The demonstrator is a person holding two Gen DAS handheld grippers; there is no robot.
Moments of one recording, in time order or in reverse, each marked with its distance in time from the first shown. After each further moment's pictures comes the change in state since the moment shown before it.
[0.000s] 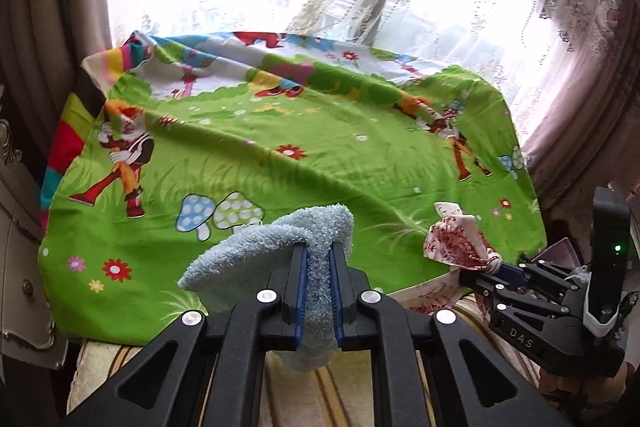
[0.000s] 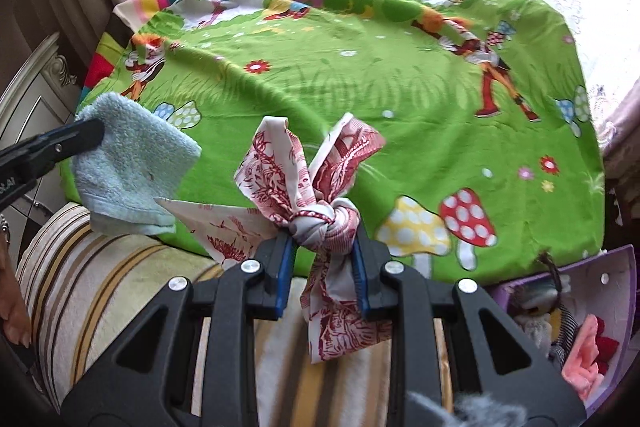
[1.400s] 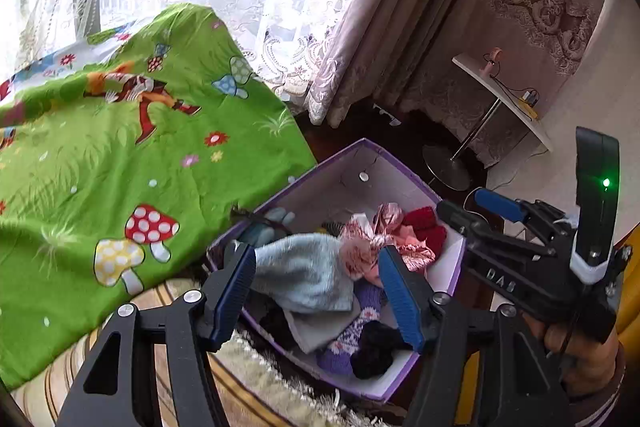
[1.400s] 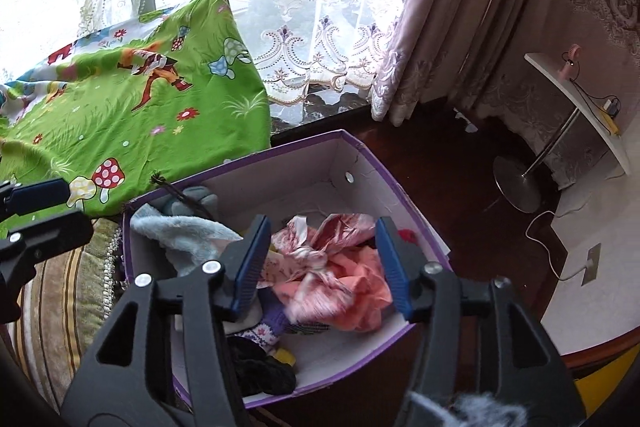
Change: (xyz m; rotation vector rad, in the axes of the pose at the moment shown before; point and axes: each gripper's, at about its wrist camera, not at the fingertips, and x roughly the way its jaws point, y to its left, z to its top) left arm 0.026 -0.293 -0.057 0.405 0.193 -0.495; right arm -0.160 -0.229 -0.129 0.406 -0.081 -0.544
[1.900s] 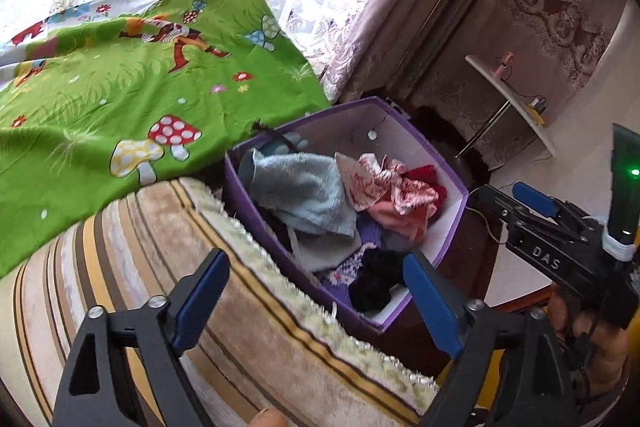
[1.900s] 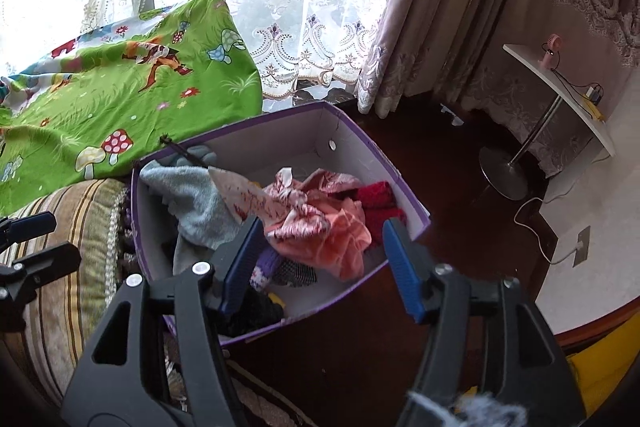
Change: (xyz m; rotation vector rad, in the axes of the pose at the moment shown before) left arm -0.024 0.002 -0.080 -0.098 0.027 0.028; right arm -0.049 -0.007 -0.058 0.020 -0.008 -0.029
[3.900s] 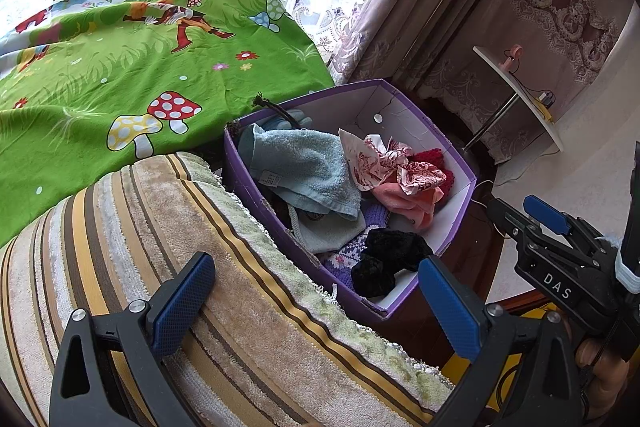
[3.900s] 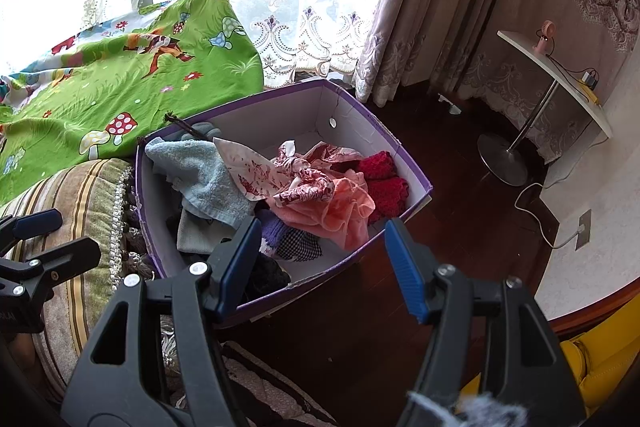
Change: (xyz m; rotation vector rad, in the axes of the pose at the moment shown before) left arm 0.012 -0.002 -0.012 -0.013 0.022 0.014; right arm -0.004 0.004 -0.024 0.017 0.012 -0.002
